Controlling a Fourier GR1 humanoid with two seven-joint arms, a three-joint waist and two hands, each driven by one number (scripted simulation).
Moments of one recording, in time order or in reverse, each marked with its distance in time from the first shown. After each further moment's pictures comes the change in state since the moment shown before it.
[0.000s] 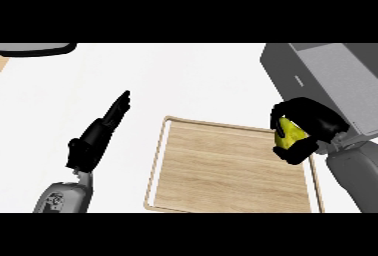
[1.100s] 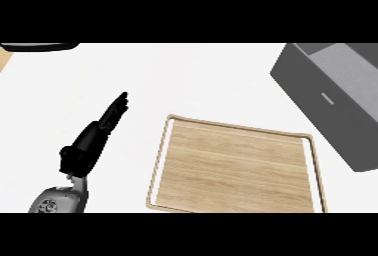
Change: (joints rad) left arm 0.031 0.011 -0.004 -0.065 -0.001 -0.024 0.008; right arm 0.673 -0.411 -0.855 -0.358 -0.453 -0.159 -0.679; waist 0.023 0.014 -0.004
